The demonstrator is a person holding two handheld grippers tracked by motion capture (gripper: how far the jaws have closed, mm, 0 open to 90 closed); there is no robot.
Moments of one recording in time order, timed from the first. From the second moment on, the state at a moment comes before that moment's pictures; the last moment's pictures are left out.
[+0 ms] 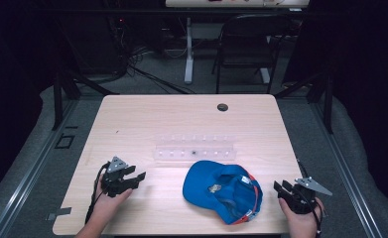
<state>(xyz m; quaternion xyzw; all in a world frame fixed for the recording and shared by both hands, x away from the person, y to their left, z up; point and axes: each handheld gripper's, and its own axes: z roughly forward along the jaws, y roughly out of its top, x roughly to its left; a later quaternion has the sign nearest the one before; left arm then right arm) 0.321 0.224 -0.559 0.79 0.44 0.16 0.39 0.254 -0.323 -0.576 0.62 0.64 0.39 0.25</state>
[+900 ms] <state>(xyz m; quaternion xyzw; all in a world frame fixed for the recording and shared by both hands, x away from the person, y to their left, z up) 0.319 0.223 -0.557 0.80 0.42 0.17 0.38 0.257 -0.309 -0.543 0.62 0.65 0.41 0.13</state>
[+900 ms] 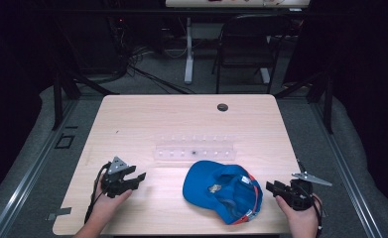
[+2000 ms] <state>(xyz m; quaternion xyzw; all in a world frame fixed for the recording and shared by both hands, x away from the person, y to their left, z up) 0.320 0.222 -0.558 0.81 0.42 0.18 0.37 0.242 -0.285 -0.539 0.59 0.69 0.42 -0.03</state>
